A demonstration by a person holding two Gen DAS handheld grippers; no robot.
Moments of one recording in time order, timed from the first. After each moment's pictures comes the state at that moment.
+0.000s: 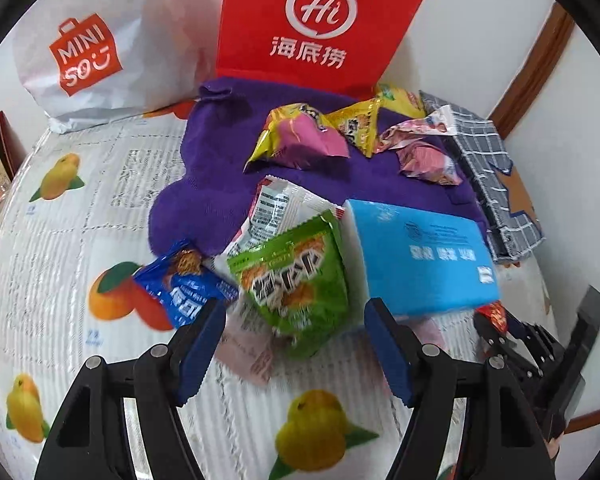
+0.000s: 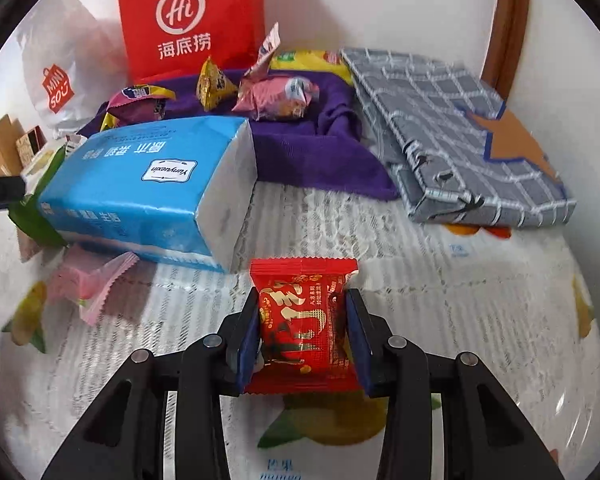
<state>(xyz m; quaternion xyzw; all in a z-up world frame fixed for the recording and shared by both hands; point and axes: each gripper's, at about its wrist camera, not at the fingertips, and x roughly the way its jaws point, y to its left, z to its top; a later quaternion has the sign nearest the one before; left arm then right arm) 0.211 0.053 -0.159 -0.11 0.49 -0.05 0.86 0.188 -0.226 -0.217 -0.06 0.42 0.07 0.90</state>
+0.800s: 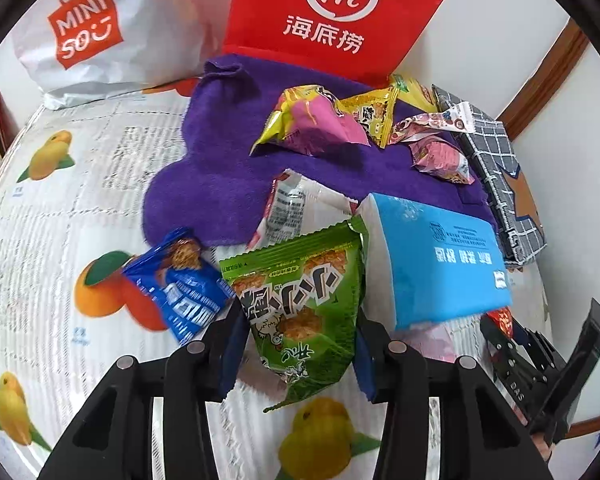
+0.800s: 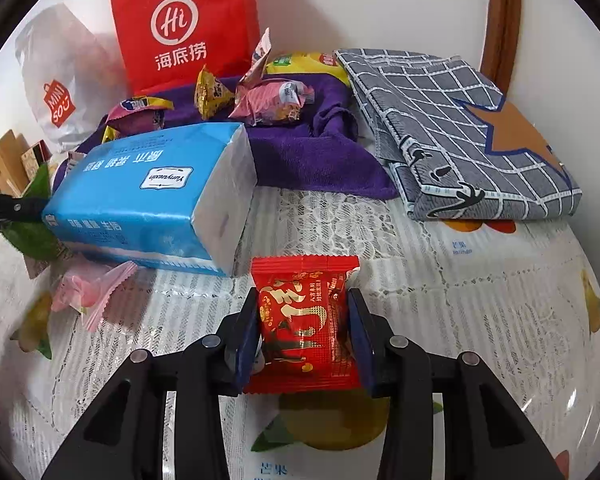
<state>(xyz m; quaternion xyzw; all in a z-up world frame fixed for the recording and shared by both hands) 0.215 0.064 -0.171 -0.13 0.51 -0.05 0.85 0.192 -0.239 -0.216 -0.02 0.43 0.09 0.90</state>
